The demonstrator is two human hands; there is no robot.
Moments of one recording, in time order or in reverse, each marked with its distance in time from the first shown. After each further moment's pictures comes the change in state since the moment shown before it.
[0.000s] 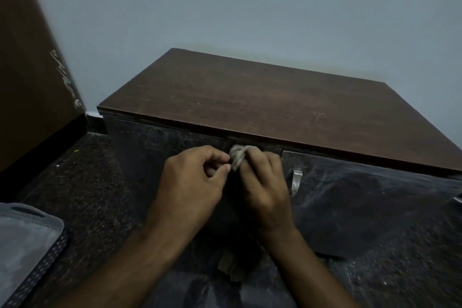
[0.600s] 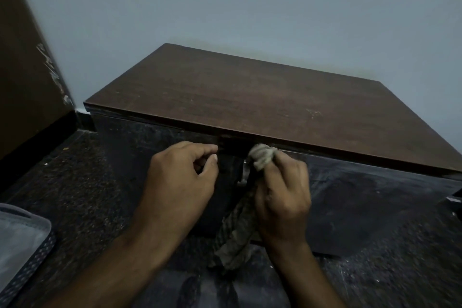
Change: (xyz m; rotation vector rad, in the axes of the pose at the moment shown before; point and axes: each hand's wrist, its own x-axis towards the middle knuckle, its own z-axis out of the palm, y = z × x) left_hand 0.002 0.000 -0.002 0.047 0.100 0.072; right_hand -0.010 0.008 -0.016 -0.072 0.145 0.178
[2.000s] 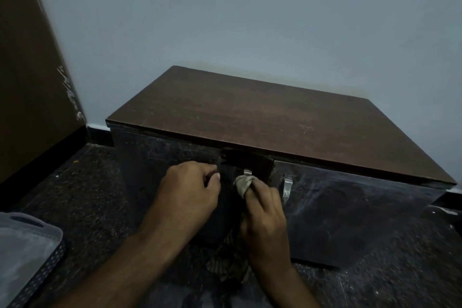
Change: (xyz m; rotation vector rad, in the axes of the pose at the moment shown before) left_hand -0.002 -0.002 -0.005 0.143 -0.119 -0.071; right_hand -0.026 -0.019 -0.003 0.047 -0.238 0.028
